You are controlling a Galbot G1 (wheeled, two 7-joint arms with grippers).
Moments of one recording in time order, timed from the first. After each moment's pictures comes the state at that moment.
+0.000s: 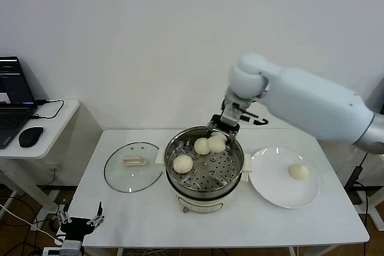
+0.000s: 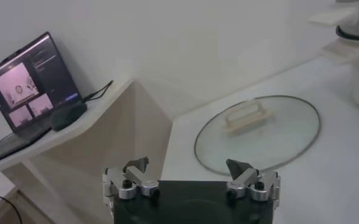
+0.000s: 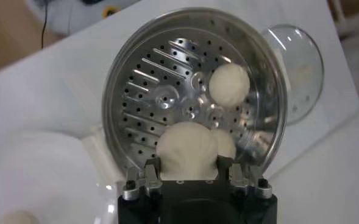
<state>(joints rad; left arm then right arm) 1.68 -1.48 -0.82 -2.06 0.25 0.19 0.07 0.46 1.02 -0.98 1.51 -0.16 0.36 -1.37</state>
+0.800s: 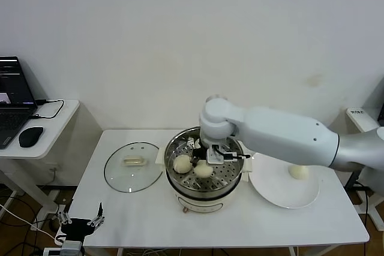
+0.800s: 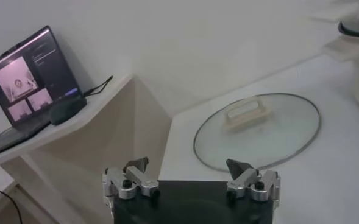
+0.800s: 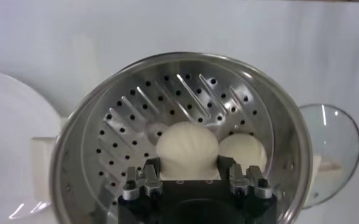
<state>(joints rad) 1.68 -1.48 -0.82 -2.05 0.24 0.19 0.07 0.33 1.07 -1.04 1.62 -0.41 0.45 -1.30</state>
